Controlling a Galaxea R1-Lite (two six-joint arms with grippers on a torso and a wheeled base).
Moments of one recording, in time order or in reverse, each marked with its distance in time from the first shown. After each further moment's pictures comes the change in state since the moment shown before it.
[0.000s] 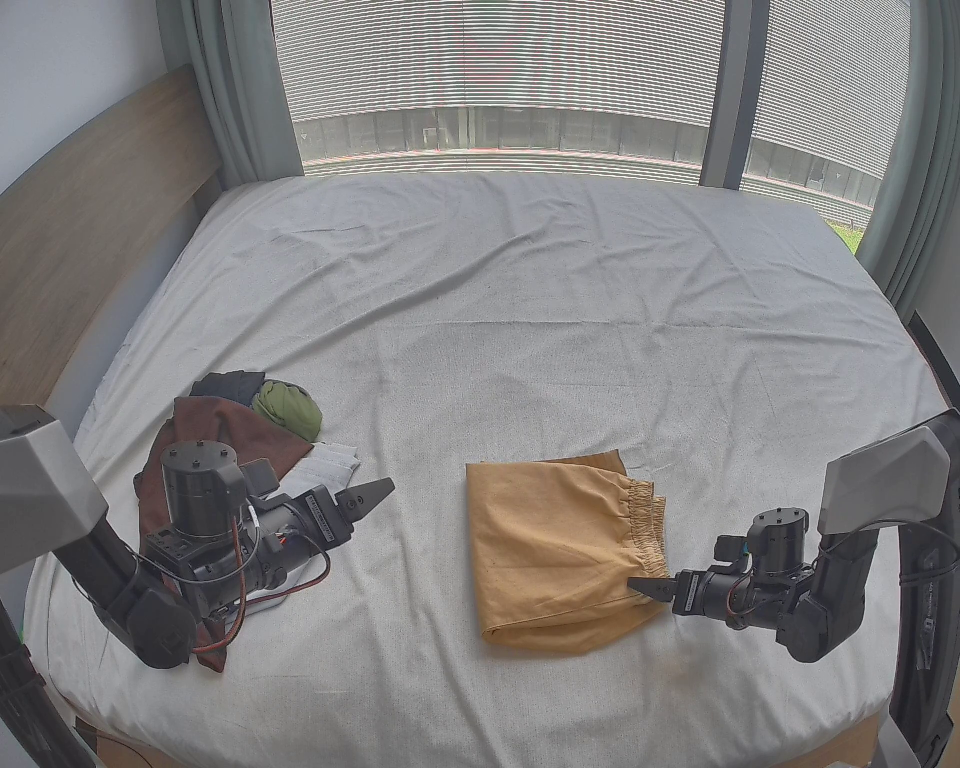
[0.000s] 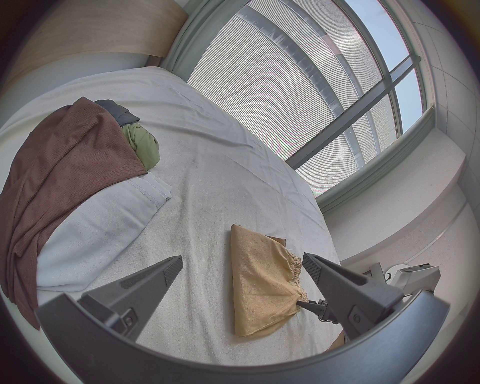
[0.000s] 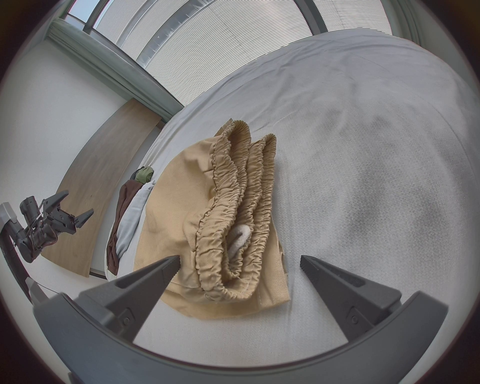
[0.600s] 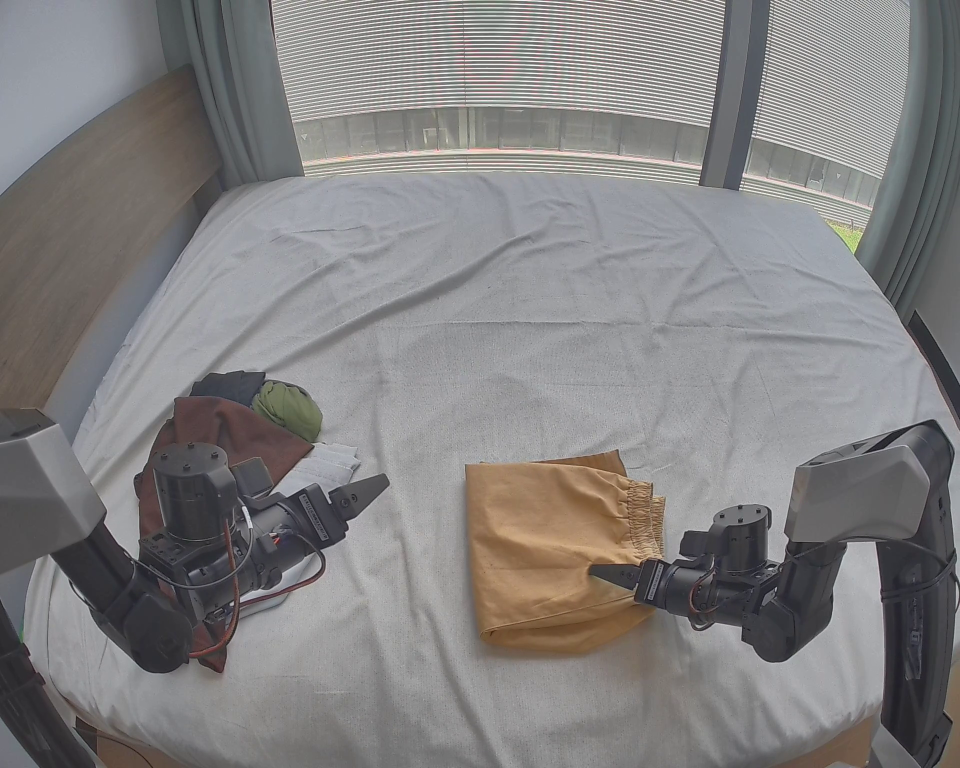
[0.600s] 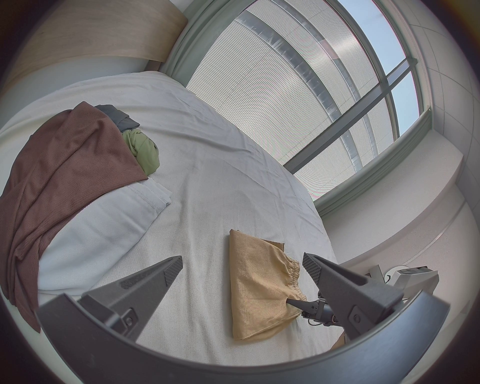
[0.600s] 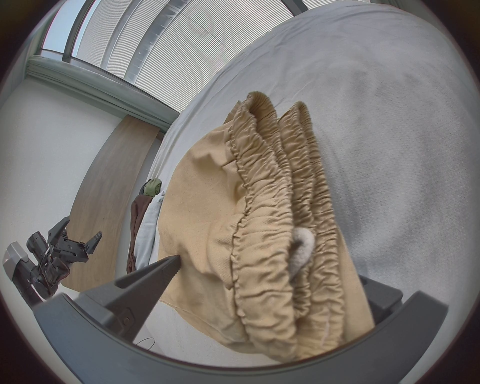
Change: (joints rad) left arm 0.009 -0.002 0.027 -0.057 -0.002 0.000; right arm 0.101 0.048 -0.138 0.041 -0.002 0.239
